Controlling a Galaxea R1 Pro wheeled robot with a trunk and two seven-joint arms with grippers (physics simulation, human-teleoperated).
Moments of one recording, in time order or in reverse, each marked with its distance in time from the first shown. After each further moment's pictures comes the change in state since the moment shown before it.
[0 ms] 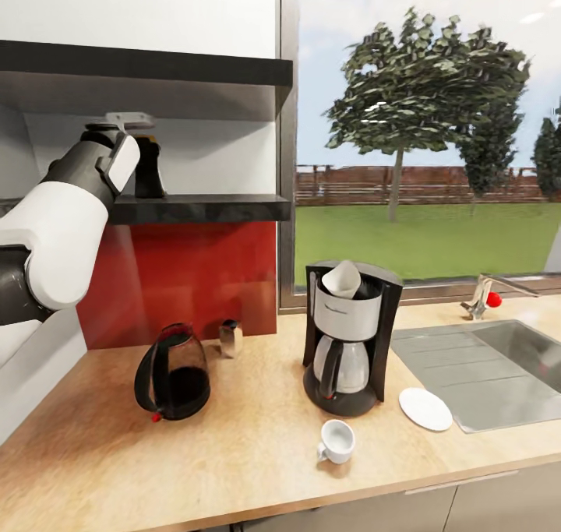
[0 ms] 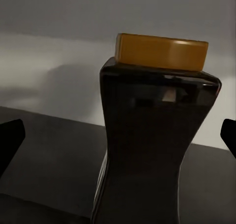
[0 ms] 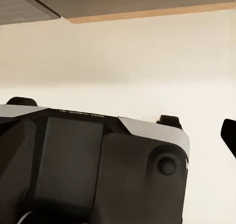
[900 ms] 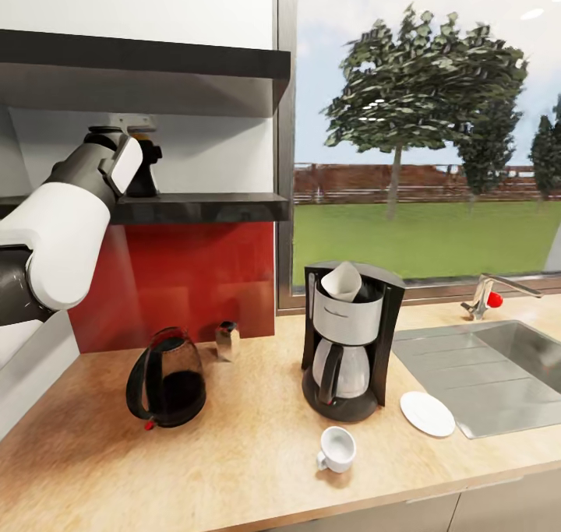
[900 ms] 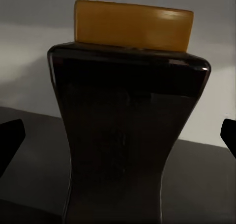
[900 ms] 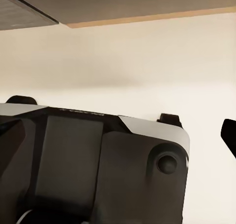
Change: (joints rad) left arm 0.000 -0.005 0.000 0.015 0.001 0.001 0.000; right arm 0.000 0.000 0.000 0.000 0.000 0.000 0.000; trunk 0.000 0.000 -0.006
